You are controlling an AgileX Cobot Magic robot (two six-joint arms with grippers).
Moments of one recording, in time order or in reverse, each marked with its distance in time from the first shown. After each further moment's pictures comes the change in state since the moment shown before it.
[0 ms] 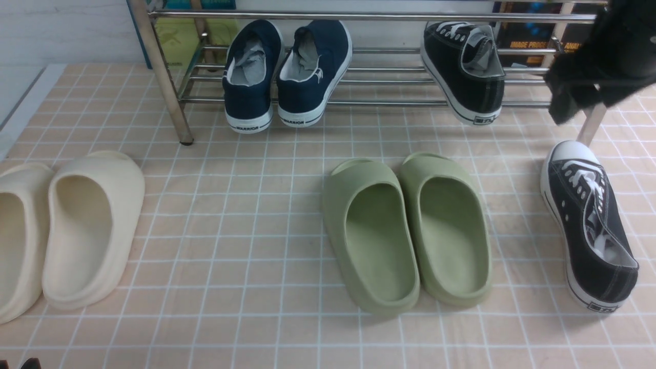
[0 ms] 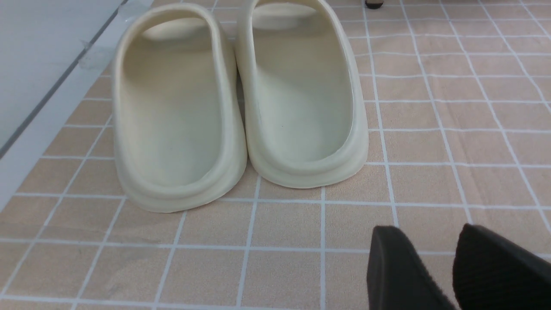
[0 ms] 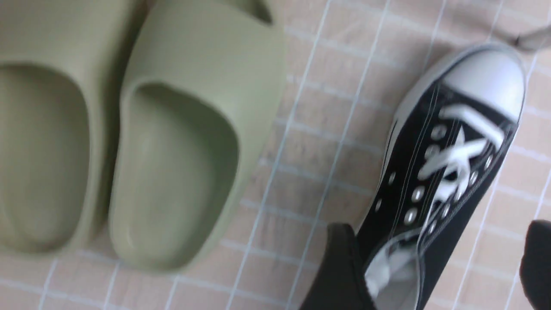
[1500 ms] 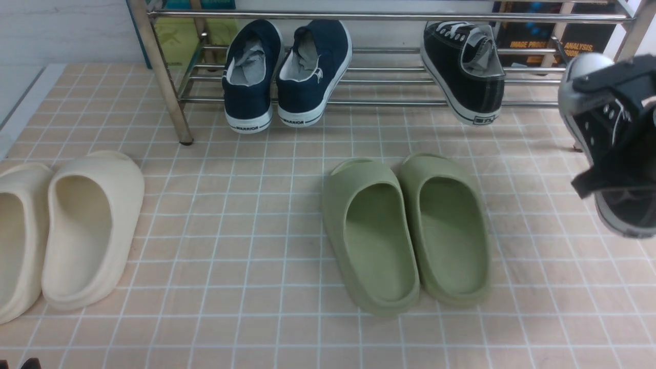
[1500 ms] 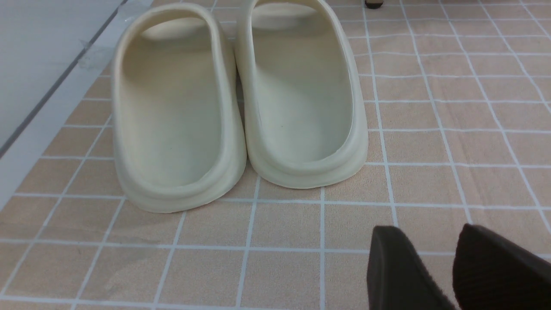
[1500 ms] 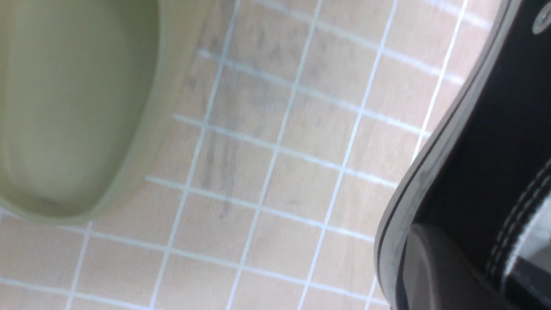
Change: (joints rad) right arm 0.001 -0.102 0.325 -0.130 -0.248 0.026; left arm 0.000 0.000 0.000 0.000 0.000 0.000
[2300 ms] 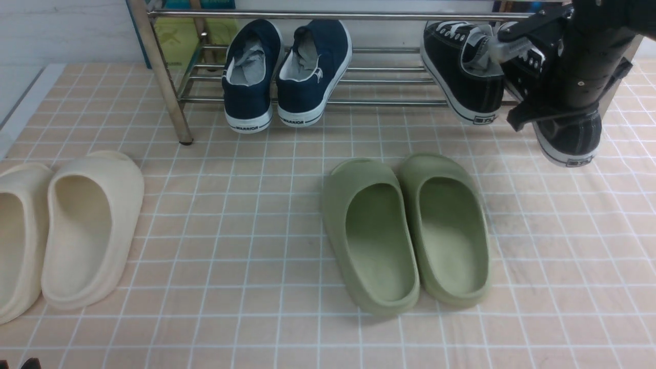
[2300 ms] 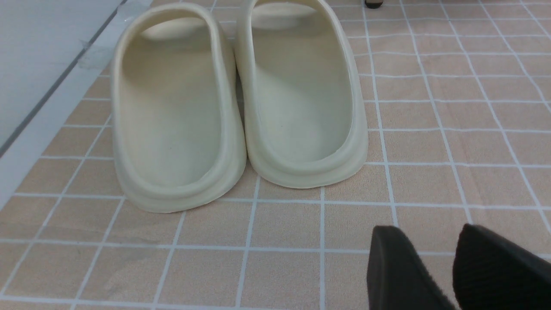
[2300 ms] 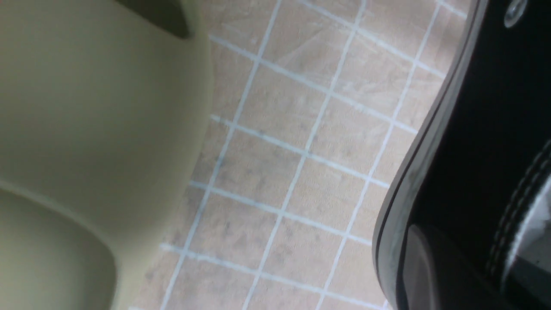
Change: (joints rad) right arm 0.000 0.470 -0.562 -0.049 0.124 -0.073; left arm 0.000 0.000 0.000 0.000 0.000 0.000
